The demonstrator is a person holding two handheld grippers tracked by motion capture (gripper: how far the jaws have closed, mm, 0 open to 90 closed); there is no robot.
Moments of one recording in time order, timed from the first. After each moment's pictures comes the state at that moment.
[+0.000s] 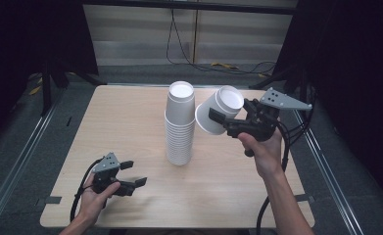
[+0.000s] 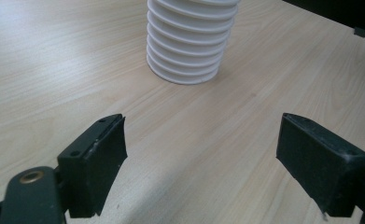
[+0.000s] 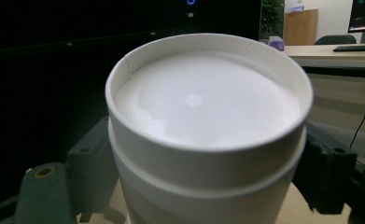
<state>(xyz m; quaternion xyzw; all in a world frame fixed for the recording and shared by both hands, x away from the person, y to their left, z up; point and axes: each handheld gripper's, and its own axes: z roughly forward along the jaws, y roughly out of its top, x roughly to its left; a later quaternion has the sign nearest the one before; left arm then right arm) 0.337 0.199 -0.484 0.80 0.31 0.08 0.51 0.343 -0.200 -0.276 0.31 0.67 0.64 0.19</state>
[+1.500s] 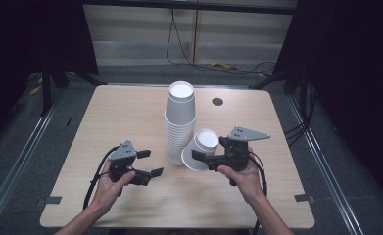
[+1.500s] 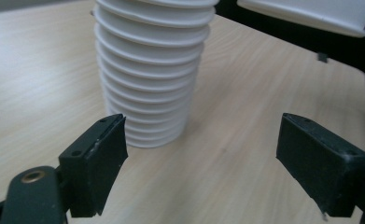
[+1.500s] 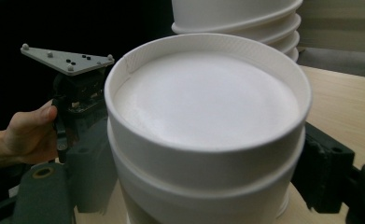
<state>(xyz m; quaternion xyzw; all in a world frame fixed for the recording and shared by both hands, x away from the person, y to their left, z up) 0.357 0.153 -0.457 0.80 0.26 0.05 0.54 0.340 -0.176 -0.387 0.32 0.73 0.59 0.10</state>
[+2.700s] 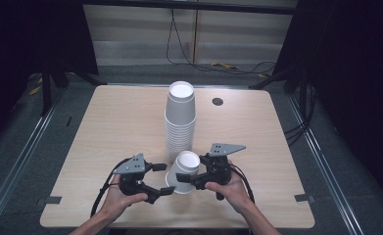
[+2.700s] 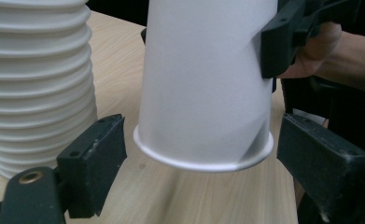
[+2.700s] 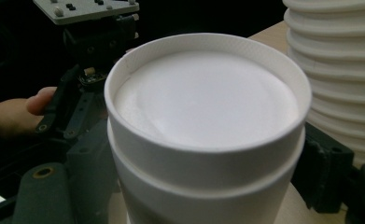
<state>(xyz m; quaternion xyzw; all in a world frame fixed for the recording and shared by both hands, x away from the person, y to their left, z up) 0.329 0.129 -0.466 0.79 0.16 -0.01 0.59 0.334 -0.142 -0.440 0.27 0.76 0.59 -0.02</state>
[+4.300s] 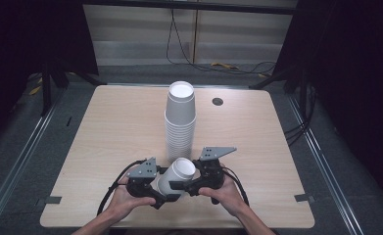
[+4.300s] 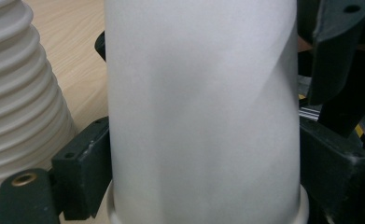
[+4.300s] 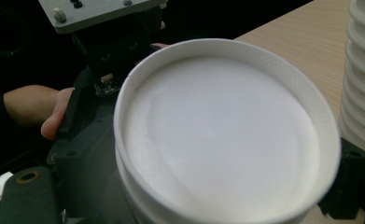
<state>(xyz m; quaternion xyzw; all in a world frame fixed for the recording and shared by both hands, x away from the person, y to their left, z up) 0.327 0.110 -0.466 0.83 0.11 -0.01 0.55 0.328 -0.123 -0.442 0.26 0.77 0.58 -0.05</state>
